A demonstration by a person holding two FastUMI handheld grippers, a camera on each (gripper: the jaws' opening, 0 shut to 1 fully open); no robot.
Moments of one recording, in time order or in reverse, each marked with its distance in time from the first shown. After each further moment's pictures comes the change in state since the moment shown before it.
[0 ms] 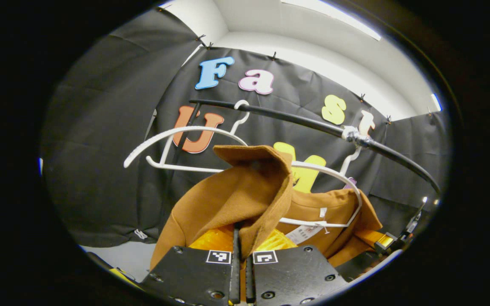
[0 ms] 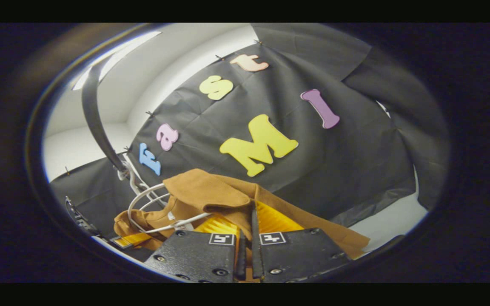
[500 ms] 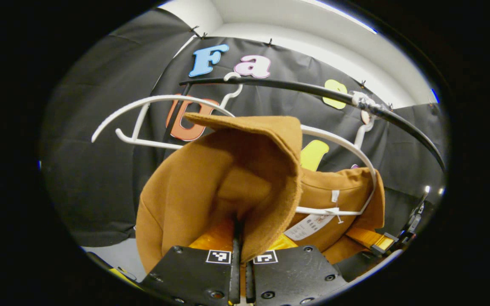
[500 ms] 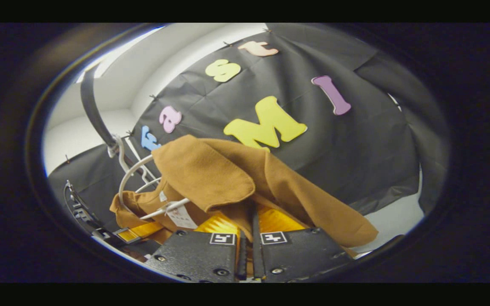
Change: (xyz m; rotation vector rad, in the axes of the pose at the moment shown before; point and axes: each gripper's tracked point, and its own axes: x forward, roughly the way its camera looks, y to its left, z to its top) left arm 0.038 -0.007 -0.041 0.046 0.068 0.010; right arm 0.024 -0.001 -0.041 -0.061 0.104 0.016
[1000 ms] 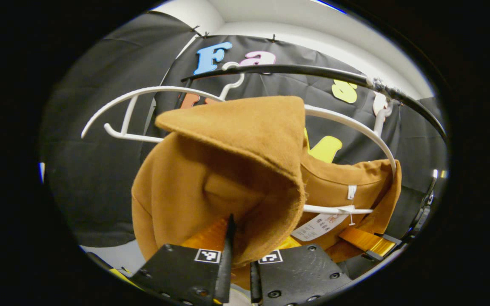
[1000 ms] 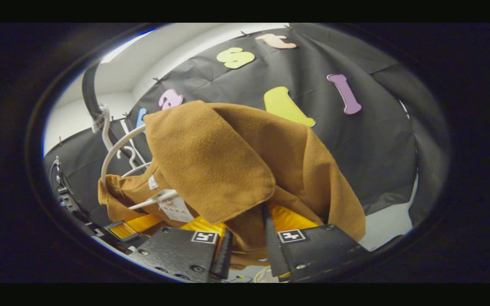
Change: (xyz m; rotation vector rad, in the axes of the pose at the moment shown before) left arm 0.033 0.001 -0.021 -0.001 0.039 0.073; right arm 0.044 0.012 -0.035 -0.116 0.101 -0.037
